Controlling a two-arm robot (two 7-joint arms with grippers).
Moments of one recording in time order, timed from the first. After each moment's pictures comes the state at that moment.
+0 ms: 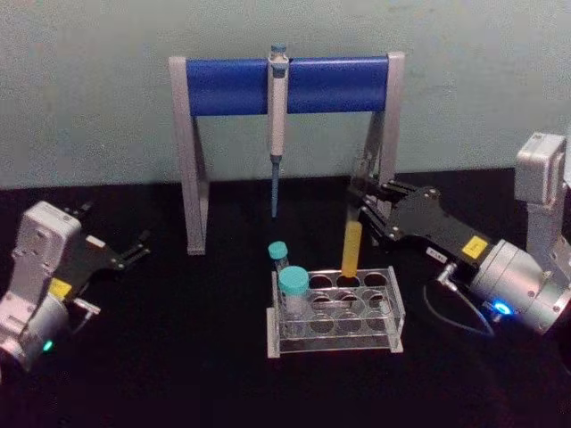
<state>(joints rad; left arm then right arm) -0.20 0.60 0.45 -1.41 -0.25 -0.12 0.03 0.22 0.50 -0.37 -1.58 0.54 -0.08 0.52</state>
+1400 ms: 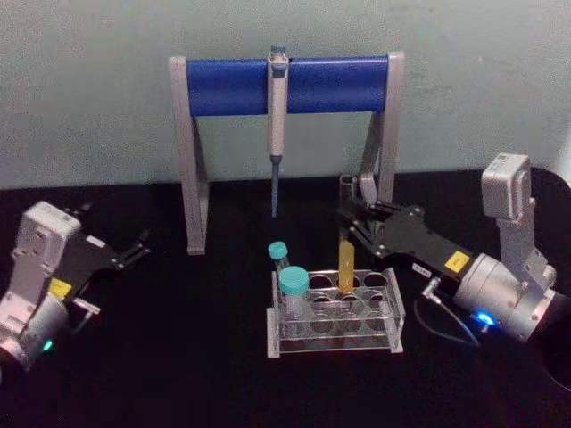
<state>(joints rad) -0.20 0.60 0.45 -1.41 -0.25 -0.12 0.03 0.25 0.46 -0.39 -1.48 0.47 -0.09 0.54</state>
